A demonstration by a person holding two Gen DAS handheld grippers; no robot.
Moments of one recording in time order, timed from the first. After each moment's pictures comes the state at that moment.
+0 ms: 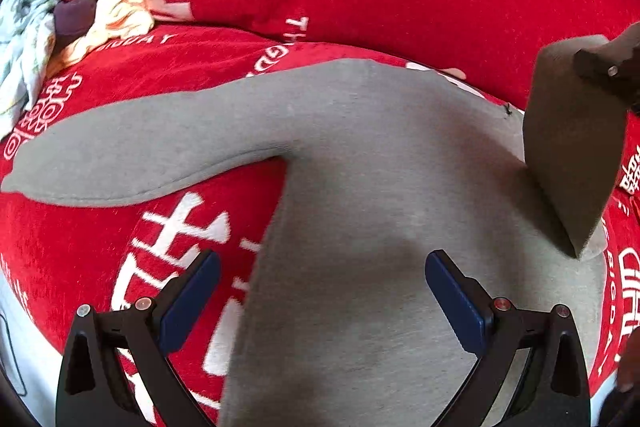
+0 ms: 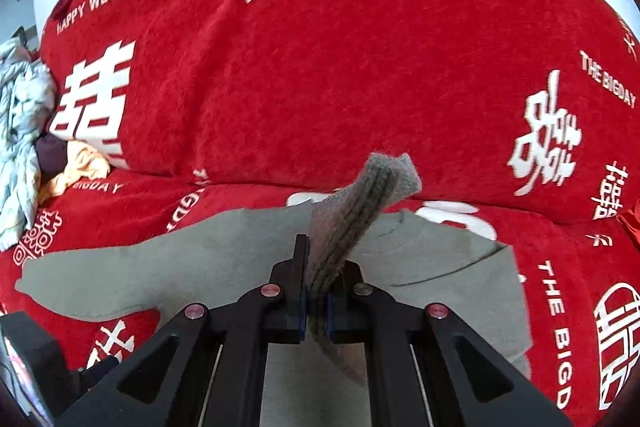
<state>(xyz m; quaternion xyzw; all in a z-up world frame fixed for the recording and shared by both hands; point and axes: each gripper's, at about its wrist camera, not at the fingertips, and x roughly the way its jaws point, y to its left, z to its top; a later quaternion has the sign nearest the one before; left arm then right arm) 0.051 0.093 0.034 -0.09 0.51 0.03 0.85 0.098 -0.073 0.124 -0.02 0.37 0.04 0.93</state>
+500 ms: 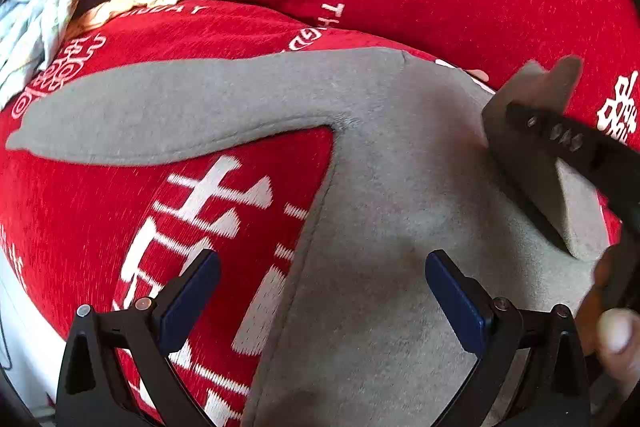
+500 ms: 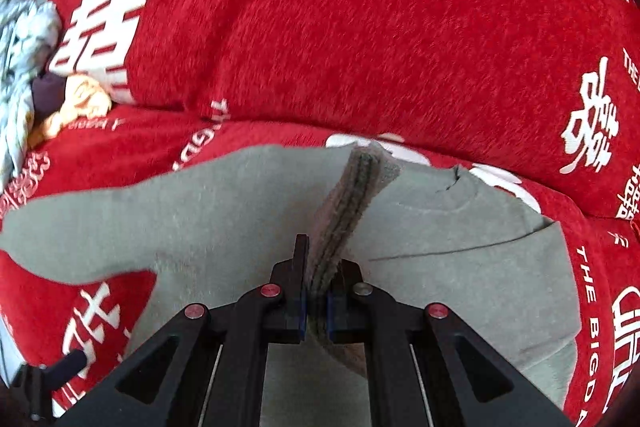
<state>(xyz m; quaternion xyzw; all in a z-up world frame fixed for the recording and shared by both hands) 0.031 0.119 0.021 -0.13 0.52 0.05 0.84 0.108 -0.024 0.055 -0.06 0.43 0.06 0.90</state>
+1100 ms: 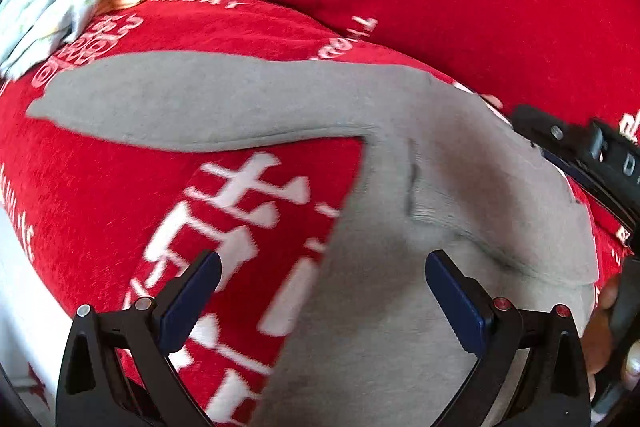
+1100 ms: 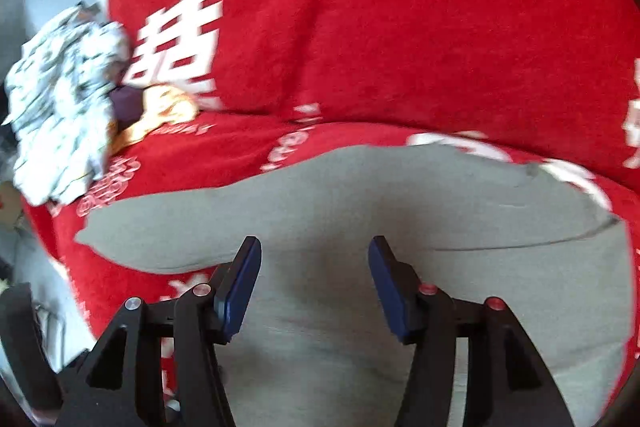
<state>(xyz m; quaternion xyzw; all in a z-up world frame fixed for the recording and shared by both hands) 0.021 0.129 0.032 -0.16 0.51 0.07 0.84 0.095 -0.050 0.080 0.02 0.43 0.16 0.89</state>
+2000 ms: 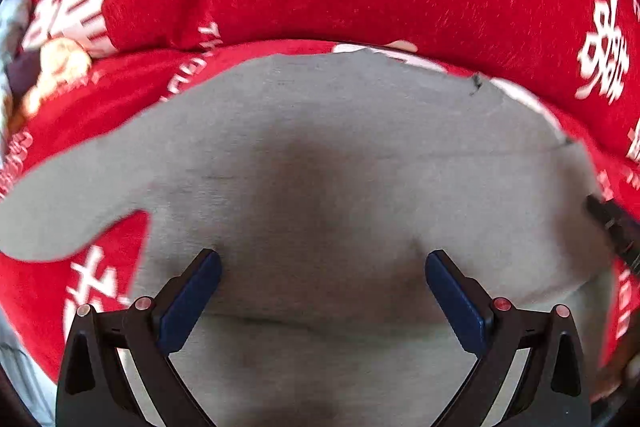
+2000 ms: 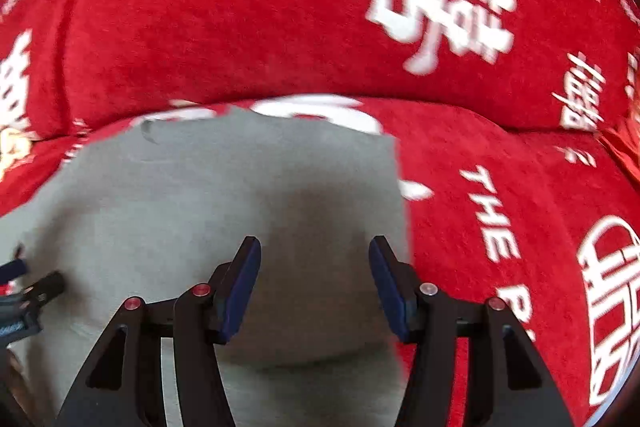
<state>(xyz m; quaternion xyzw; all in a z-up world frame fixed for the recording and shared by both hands) 0.110 -0.022 0.015 -0.04 0.54 0.00 0.84 0.113 -0.253 0.038 0.01 0.45 0.00 0.89</state>
